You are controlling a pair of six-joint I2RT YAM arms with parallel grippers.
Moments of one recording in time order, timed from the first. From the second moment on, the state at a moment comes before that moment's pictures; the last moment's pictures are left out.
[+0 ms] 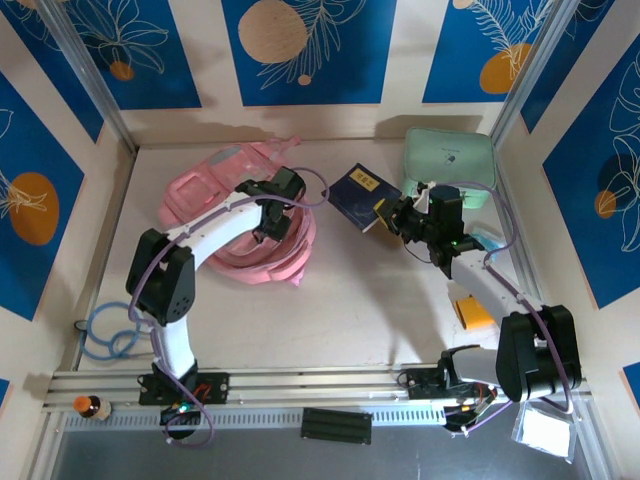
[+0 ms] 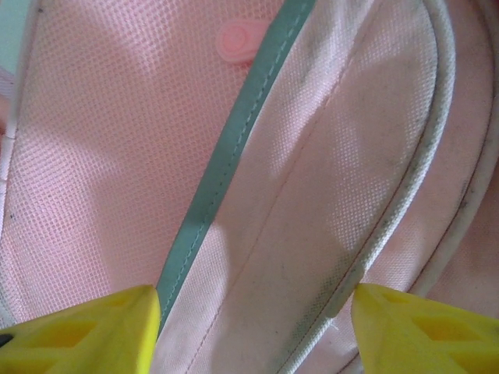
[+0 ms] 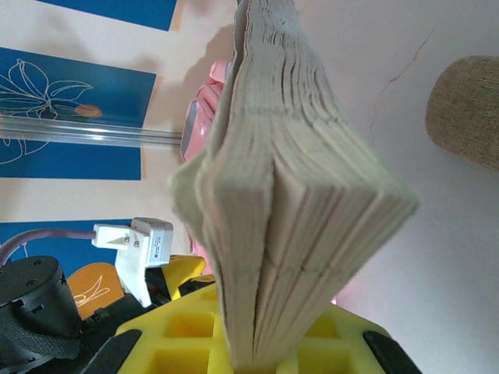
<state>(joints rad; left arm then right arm) -0.60 1.87 1.52 -0.93 -0.39 -0.13 0.19 1.26 0.74 0.08 -0.52 1.09</state>
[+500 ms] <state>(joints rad) -0.63 1.99 1.62 -1.05 -0.42 -0.13 0.20 1.28 0.72 0.08 -0.52 1.10</state>
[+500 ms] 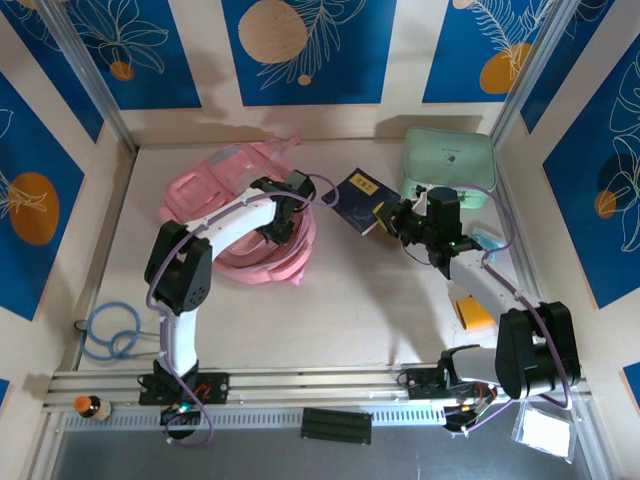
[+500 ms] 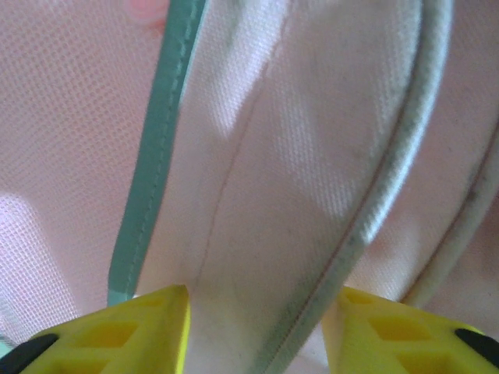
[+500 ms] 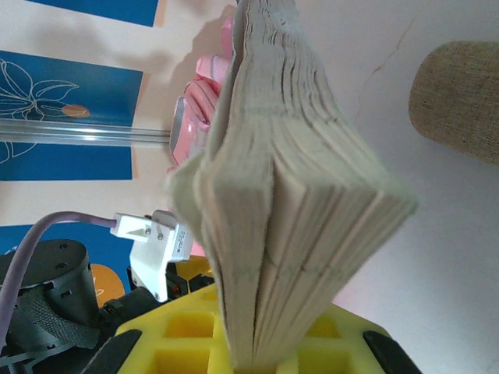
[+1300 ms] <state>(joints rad) -0.62 1.63 1.55 -0.96 -0.50 -0.13 0.21 1.23 0.72 0.03 -0.49 1.04</state>
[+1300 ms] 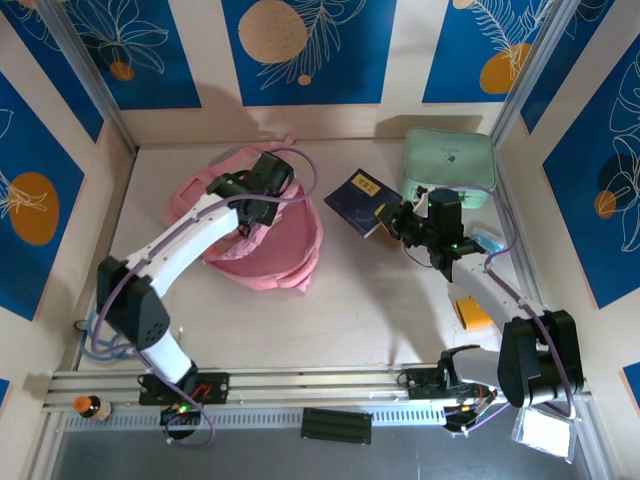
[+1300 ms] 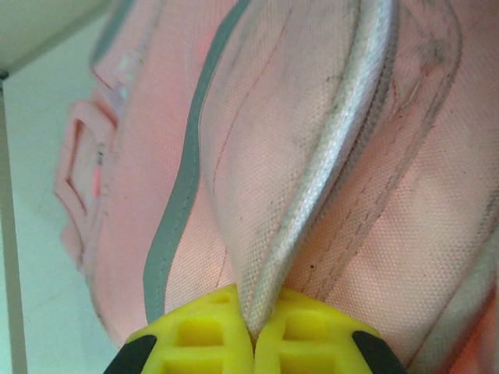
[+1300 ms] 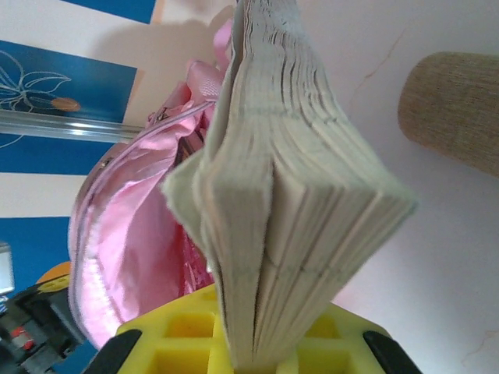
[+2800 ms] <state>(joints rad) -0.62 1.59 1.53 -0.72 -0.09 -0.26 0.56 1.94 1.21 0.19 -0.48 1.23</state>
